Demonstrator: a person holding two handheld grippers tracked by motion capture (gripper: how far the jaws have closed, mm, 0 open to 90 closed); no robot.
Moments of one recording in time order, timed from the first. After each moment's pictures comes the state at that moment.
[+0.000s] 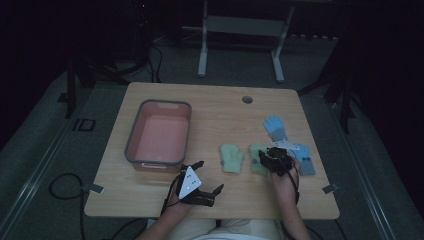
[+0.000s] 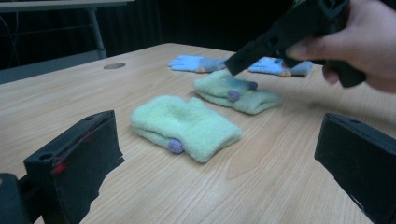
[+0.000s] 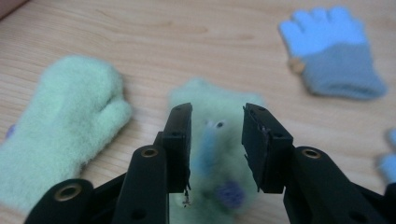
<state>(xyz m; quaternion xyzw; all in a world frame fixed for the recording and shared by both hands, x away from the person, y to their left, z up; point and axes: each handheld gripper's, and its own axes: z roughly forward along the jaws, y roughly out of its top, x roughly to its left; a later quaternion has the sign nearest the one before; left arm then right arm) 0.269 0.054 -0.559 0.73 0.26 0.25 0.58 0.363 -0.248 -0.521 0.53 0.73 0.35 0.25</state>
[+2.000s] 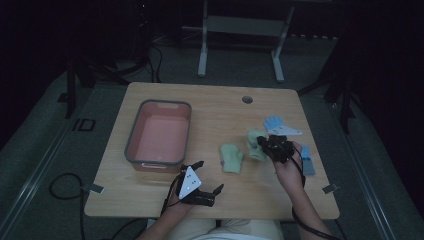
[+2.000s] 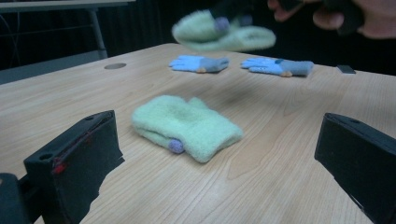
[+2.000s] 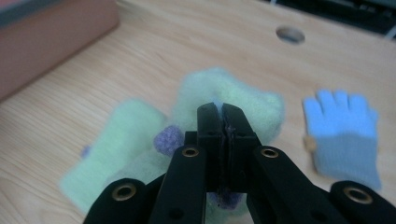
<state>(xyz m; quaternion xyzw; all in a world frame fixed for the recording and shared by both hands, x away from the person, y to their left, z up) 0.269 0.053 -0.559 0.73 0.26 0.25 0.58 0.372 -0.232 -0.462 0.43 0.79 0.38 0.25</state>
